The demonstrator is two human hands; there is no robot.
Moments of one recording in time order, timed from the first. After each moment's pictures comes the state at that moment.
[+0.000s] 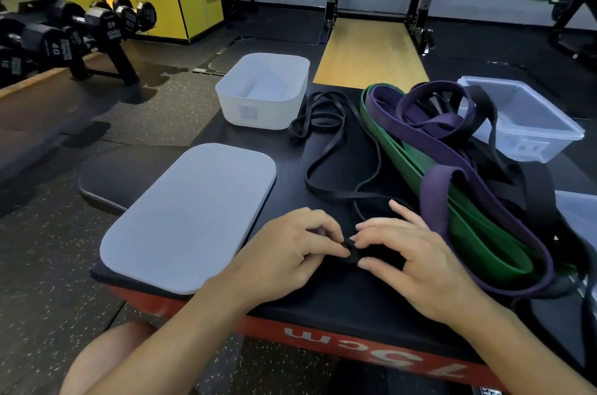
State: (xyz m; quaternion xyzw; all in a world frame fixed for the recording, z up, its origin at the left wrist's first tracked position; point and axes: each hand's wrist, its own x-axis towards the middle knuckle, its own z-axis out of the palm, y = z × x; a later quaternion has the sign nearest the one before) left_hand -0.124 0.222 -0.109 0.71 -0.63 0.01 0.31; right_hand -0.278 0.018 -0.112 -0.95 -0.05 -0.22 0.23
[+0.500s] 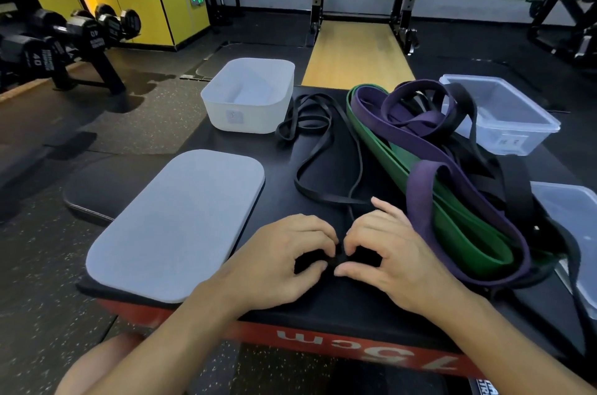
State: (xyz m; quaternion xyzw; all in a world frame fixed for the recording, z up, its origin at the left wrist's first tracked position) left_hand -0.127 0.221 -0.102 0.71 -0.64 -0.03 0.30; right_hand -0.270 0.026 -0.108 -0.95 -0.03 -0.20 0.21
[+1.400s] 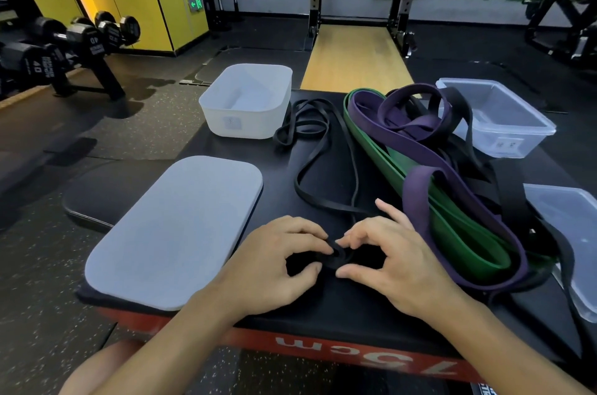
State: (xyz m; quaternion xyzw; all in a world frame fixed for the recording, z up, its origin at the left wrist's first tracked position) left_hand -0.127 0.227 -0.107 0.75 -0.57 -0.04 0.33; right_hand -0.273 0.029 -0.104 -0.94 0.00 -0.23 0.27
